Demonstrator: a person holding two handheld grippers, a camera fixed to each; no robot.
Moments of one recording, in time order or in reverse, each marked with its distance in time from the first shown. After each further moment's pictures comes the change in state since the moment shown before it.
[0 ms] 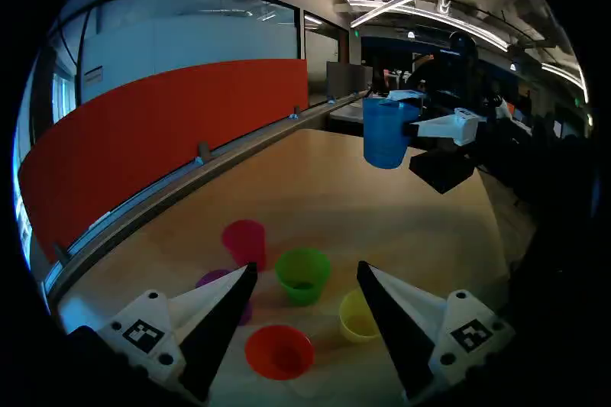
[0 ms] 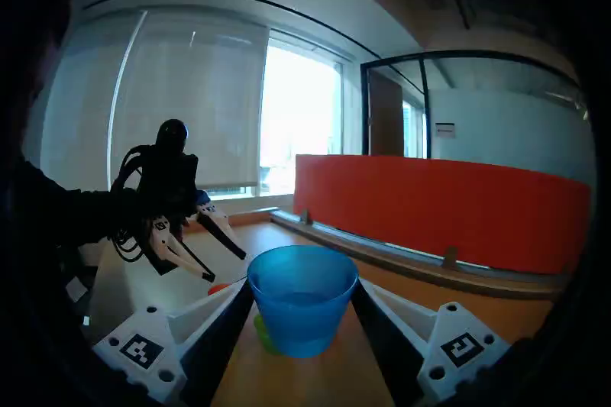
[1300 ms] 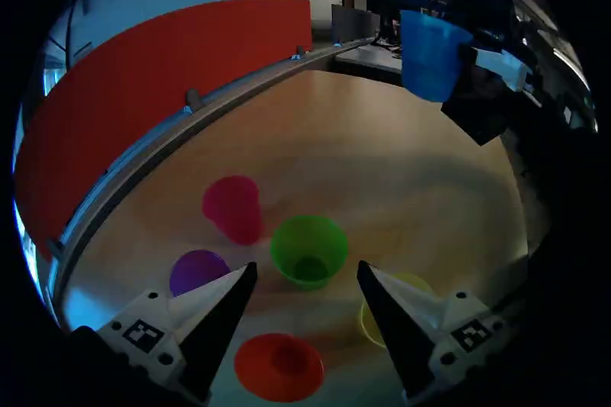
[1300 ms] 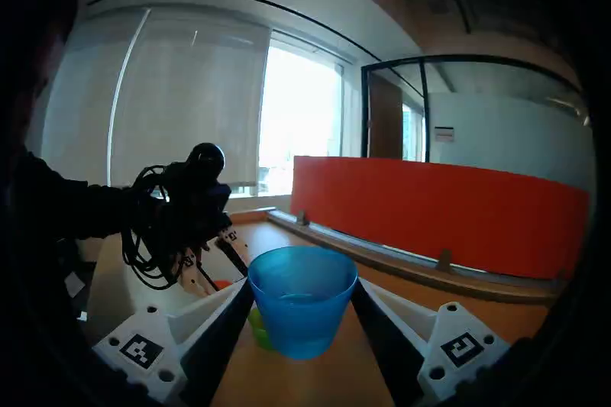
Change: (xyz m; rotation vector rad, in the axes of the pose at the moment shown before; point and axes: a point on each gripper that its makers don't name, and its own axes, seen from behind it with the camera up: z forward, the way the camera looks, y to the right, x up) left arm -0.051 -0.013 0.074 0.020 -0.255 0.012; right arm -0.005 0.009 -0.014 -0.005 -0.001 -0.015
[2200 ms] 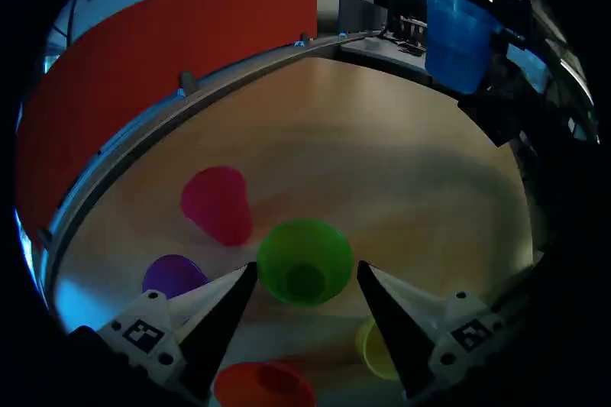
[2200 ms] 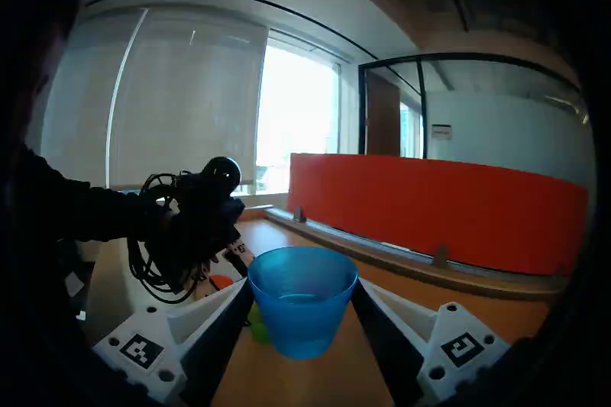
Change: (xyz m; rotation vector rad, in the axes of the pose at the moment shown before) left arm -0.007 0.008 0.045 -0.009 -0.043 -0.045; right arm -0.008 0.009 -0.007 -0.007 -0.006 0.005
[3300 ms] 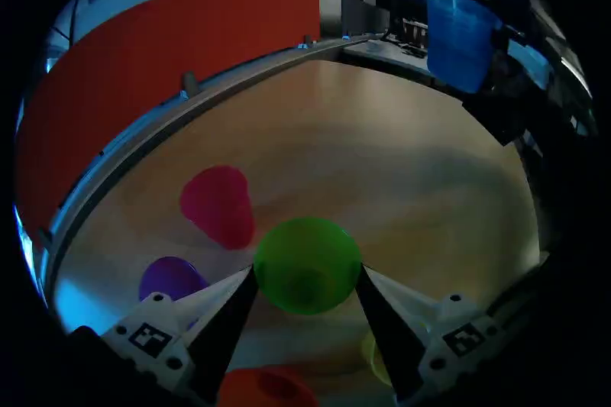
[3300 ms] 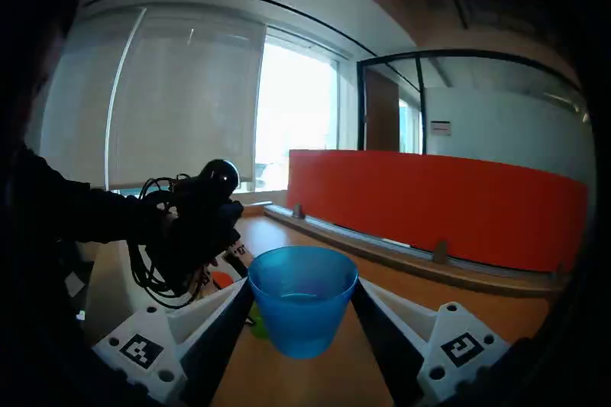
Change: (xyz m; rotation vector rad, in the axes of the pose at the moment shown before) left arm -0.001 -0.005 0.005 0.021 0.030 0.003; right arm -0.007 0.002 0.002 -0.004 -0.015 0.003
